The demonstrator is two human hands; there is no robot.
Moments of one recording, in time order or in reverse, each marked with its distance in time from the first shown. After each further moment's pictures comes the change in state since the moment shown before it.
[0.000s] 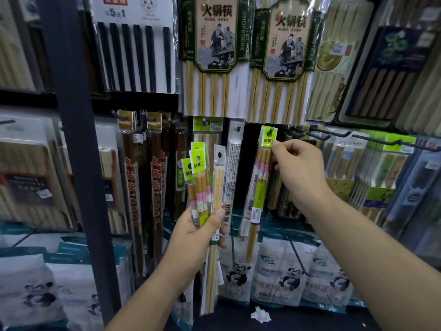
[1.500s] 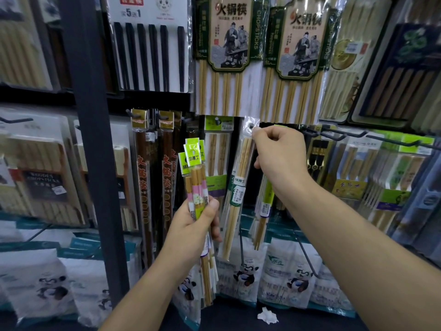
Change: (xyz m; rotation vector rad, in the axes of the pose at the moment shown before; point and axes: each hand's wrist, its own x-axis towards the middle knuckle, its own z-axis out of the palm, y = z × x) left_hand 0.004 0.013 -0.019 0.098 0.064 0.039; right_hand -0.010 -0.036 0.046 -0.003 -0.062 -0.076
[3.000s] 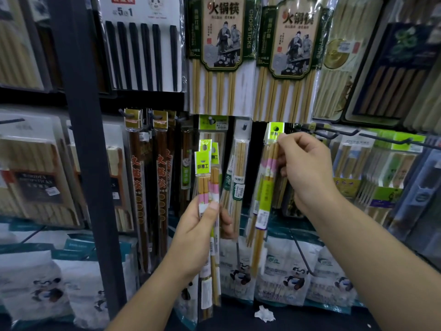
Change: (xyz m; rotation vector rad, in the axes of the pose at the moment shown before) left_hand -0.008 -0.001 0.017 -0.057 -0.097 0.034; right_hand -0.012 0.013 -0.044 0.277 -0.002 0.121
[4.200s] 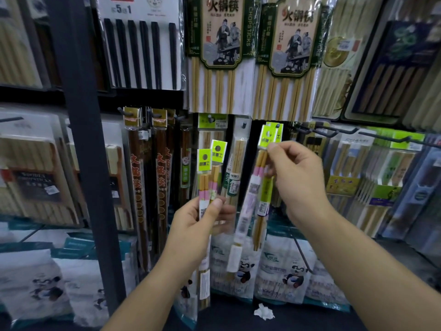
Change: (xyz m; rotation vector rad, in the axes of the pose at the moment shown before) left_hand 0.001 0.002 0.000 -0.020 0.089 -0.053; right_hand -0.020 0.012 0.009 -0.028 -0.025 -0.071
